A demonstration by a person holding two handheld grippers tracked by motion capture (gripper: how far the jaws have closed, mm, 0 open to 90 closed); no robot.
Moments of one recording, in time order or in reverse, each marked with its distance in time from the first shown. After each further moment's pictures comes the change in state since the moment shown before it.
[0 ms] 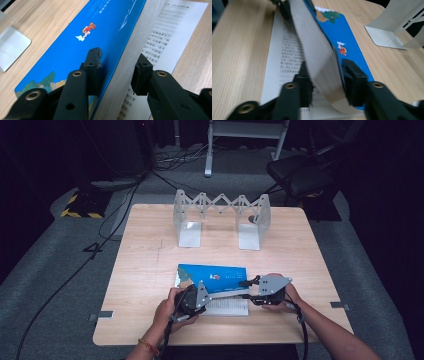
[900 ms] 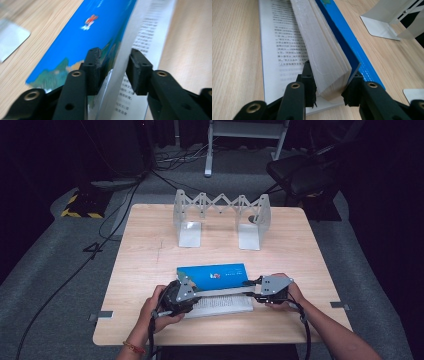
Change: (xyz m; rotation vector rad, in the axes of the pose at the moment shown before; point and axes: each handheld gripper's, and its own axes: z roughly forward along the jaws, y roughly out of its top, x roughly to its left) left arm 0.031 -0.017 -0.025 0.042 -0.080 -0.049; right arm 0.003 -0.007 -0.003 0.074 -0.051 -0.062
